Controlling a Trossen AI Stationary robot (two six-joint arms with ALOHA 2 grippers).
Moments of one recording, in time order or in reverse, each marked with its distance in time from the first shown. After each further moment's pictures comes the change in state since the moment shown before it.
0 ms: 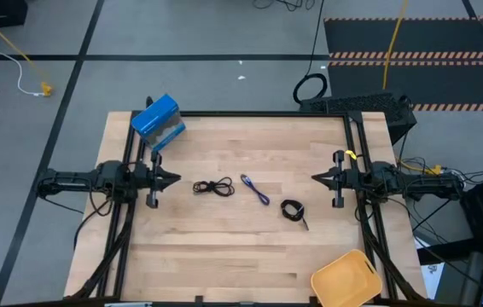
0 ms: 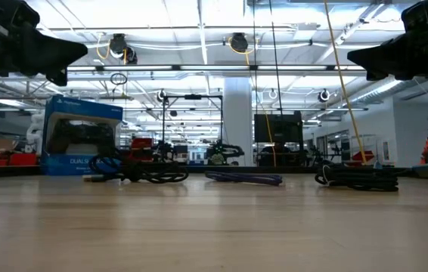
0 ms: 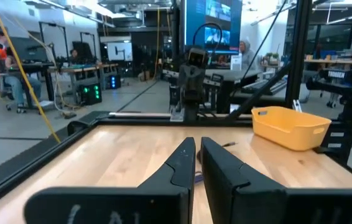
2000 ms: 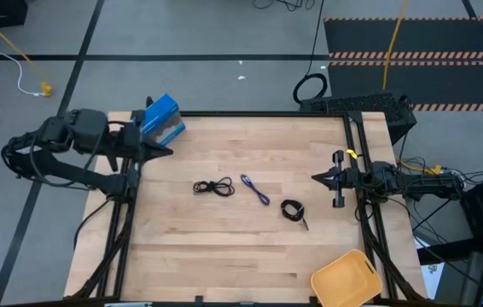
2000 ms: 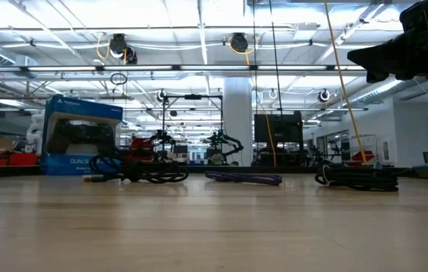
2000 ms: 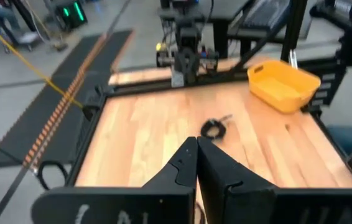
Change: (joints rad) left arm -0.002 0.908 1.416 -1.001 -0.008 0.110; right arm 0.000 0.000 0.000 0.001 0.000 0.053
